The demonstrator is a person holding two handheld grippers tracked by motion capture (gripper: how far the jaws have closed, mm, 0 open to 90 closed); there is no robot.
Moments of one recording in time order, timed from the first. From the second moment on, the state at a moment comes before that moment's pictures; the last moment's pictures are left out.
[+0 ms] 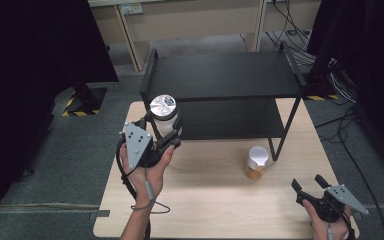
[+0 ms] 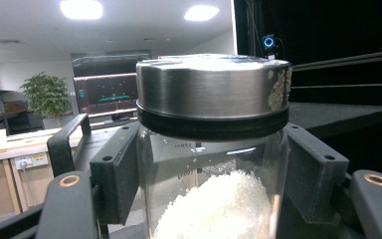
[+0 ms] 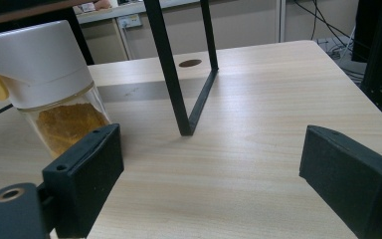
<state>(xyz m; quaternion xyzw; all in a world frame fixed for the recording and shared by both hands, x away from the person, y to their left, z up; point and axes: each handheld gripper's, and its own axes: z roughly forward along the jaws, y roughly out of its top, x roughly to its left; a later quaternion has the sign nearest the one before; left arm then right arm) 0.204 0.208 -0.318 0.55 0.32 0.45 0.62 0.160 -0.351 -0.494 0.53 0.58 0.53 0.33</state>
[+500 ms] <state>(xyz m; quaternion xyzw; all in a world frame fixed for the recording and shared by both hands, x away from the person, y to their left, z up) 0.217 0.206 -0.297 0.54 0.33 0.44 0.63 0.160 -0.352 -0.494 0.53 0.58 0.53 0.33</state>
